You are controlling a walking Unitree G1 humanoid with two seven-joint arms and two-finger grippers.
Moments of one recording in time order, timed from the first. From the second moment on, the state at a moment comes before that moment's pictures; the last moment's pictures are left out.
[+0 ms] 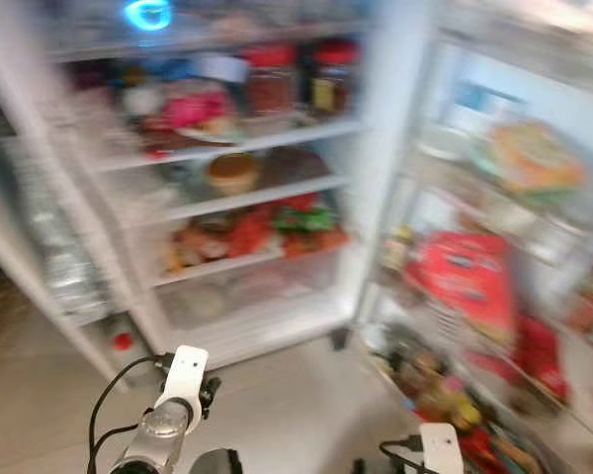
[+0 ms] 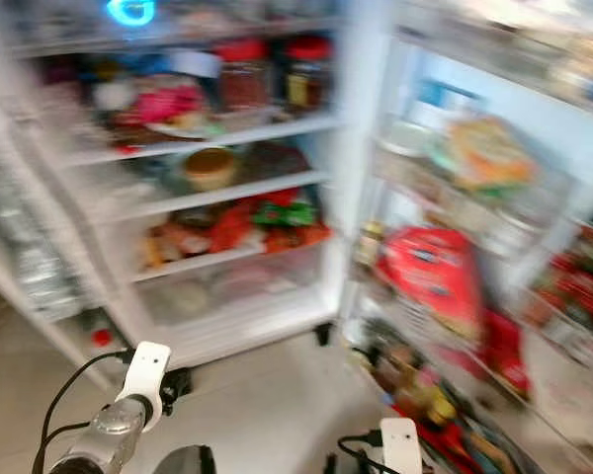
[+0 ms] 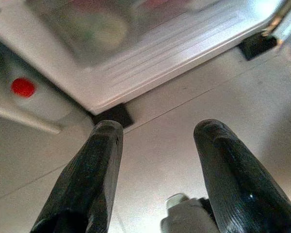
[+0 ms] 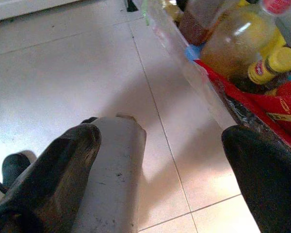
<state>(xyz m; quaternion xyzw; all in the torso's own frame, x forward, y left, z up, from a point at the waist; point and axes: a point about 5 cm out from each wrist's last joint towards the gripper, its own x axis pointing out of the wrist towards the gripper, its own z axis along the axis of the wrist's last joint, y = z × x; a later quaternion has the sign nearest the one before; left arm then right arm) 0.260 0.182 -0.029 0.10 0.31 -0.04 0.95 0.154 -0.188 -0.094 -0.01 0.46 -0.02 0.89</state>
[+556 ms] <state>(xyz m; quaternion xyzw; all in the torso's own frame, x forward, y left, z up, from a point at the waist) 0.241 0.202 -0.046 0.12 0.37 -0.03 0.92 0.158 -0.186 -0.093 0.01 0.46 -0.04 0.89</state>
